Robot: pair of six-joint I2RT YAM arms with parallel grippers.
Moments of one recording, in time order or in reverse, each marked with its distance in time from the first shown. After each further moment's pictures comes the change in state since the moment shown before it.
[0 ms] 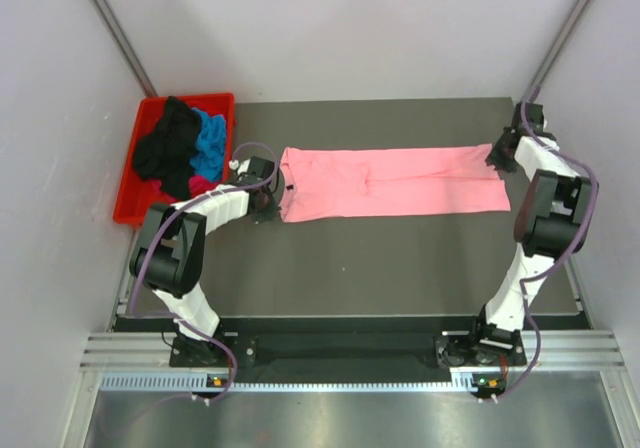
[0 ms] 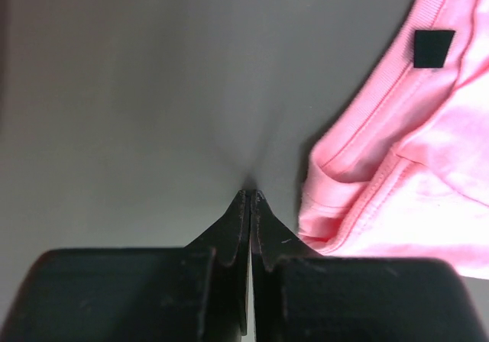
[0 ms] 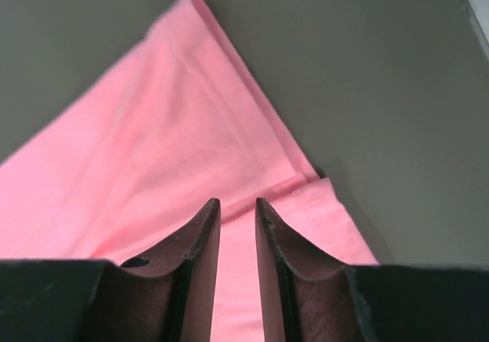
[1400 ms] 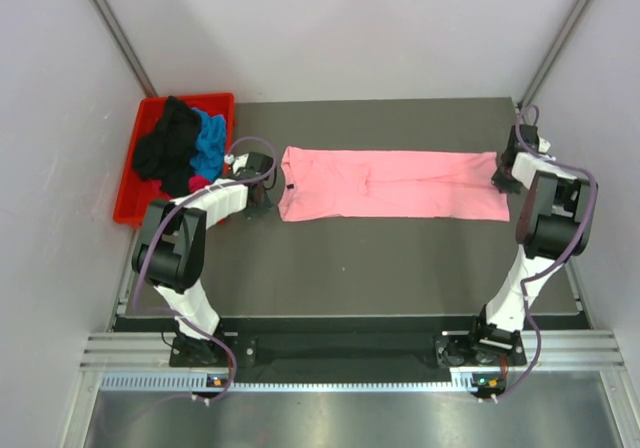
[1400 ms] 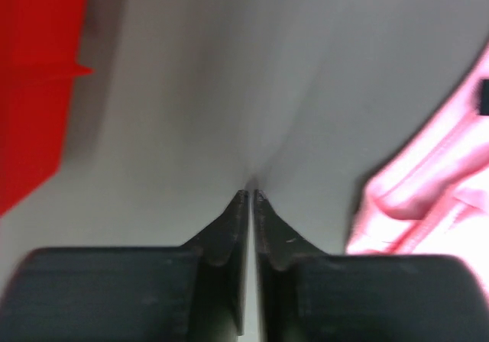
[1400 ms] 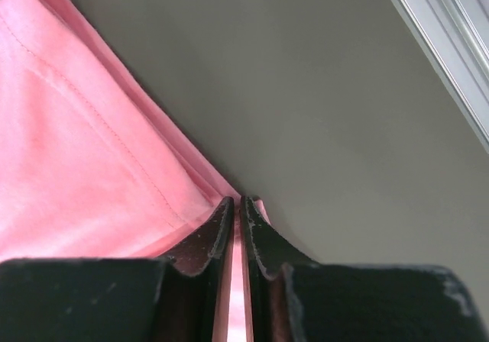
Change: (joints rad) left arm 0.023 0.030 0.058 -0.069 -0.127 0.060; right arm -0.019 0.018 -0.183 0.087 0.204 -0.004
